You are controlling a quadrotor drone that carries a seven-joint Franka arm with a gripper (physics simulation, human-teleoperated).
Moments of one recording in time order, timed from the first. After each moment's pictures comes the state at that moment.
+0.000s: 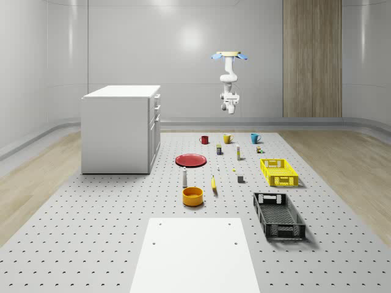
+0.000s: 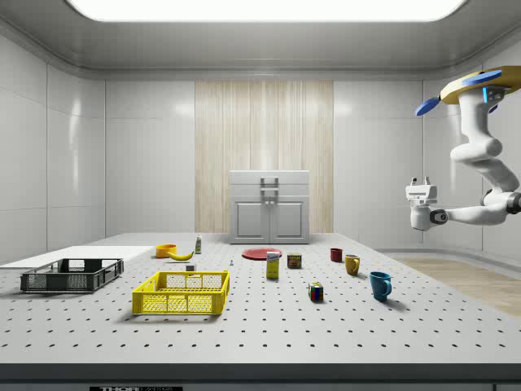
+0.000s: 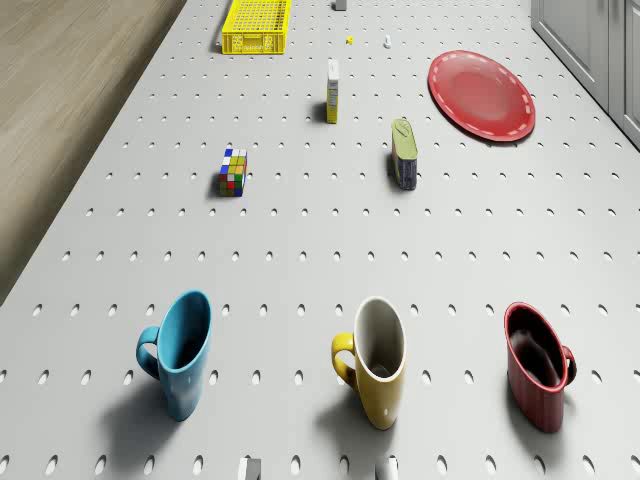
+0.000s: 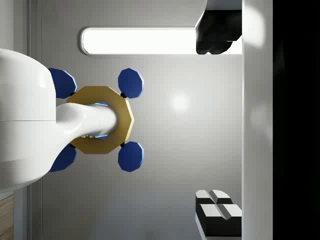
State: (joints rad) arm 0.00 -0.79 0.00 -2.34 0.00 1.55 0.79
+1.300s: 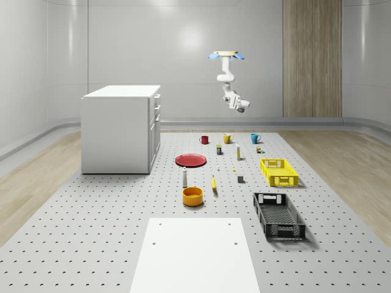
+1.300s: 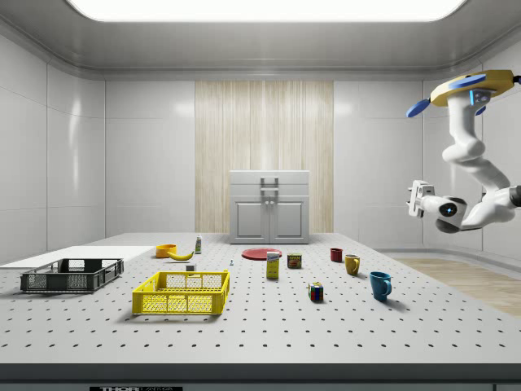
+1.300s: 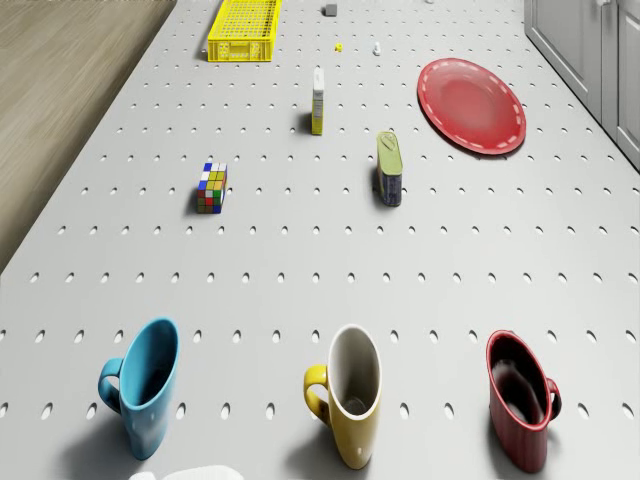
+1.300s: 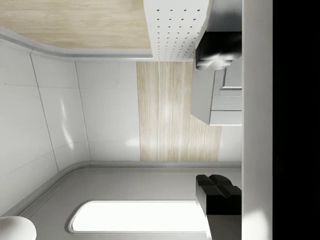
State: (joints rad) arm 0.21 -0.76 -0.62 -2.35 0.95 1.38 0.63
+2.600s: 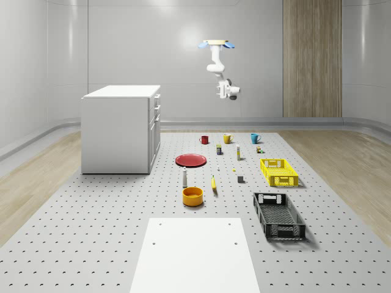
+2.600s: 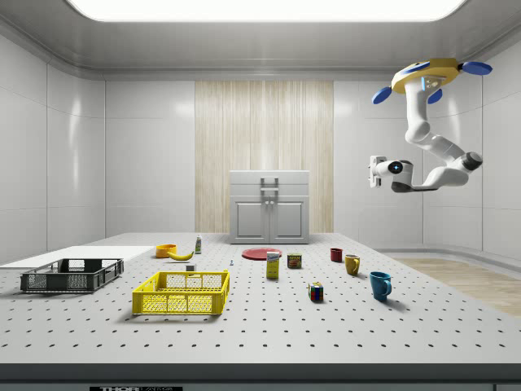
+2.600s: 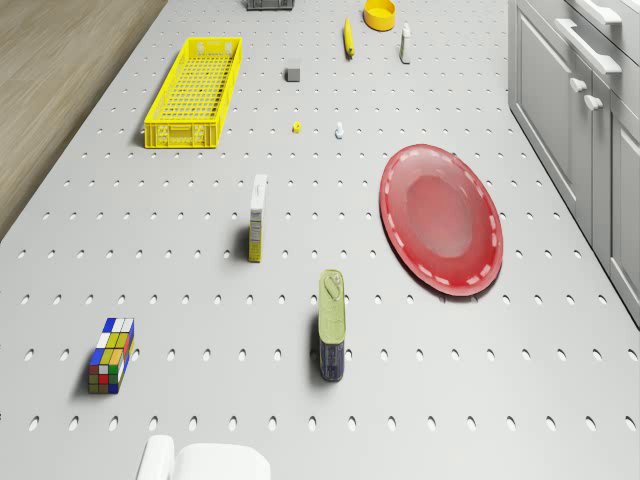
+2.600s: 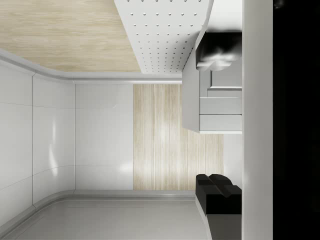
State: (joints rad) arm 0.42 -0.89 -0.78 -2.43 0.98 1.51 0.67
